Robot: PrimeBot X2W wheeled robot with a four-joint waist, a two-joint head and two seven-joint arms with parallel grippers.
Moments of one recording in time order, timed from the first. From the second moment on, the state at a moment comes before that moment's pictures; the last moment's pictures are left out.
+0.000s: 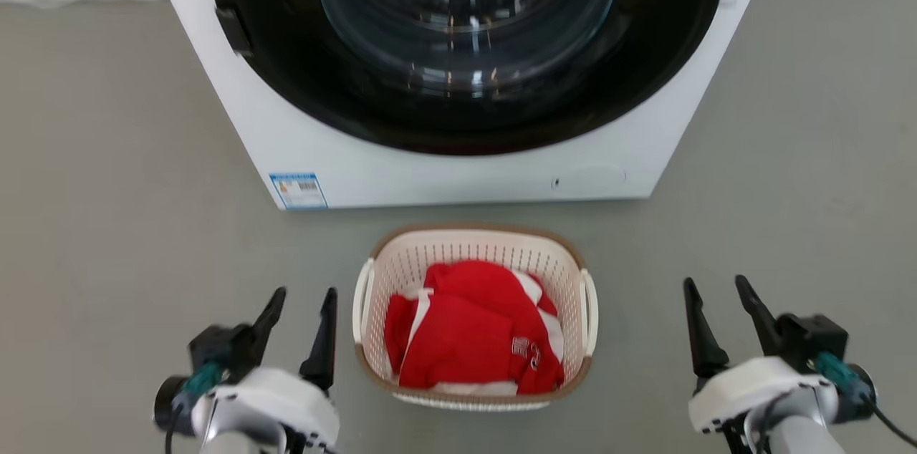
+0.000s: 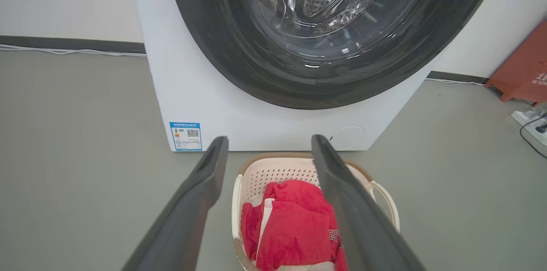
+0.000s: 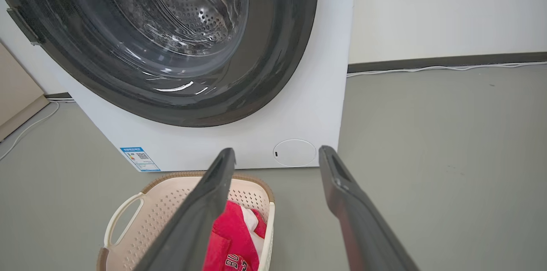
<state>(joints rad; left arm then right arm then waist) -0.15 0.05 -0.05 0.42 -0.22 -0.12 -0.25 -0.17 -0.06 -0.07 0.50 0.11 0.12 -0.25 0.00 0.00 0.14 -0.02</state>
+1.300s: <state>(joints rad) -0.87 0.12 -0.38 0.93 -0.38 -0.12 -0.26 -0.78 -0.06 0.02 0.99 0.10 0.12 -0.25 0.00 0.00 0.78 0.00</state>
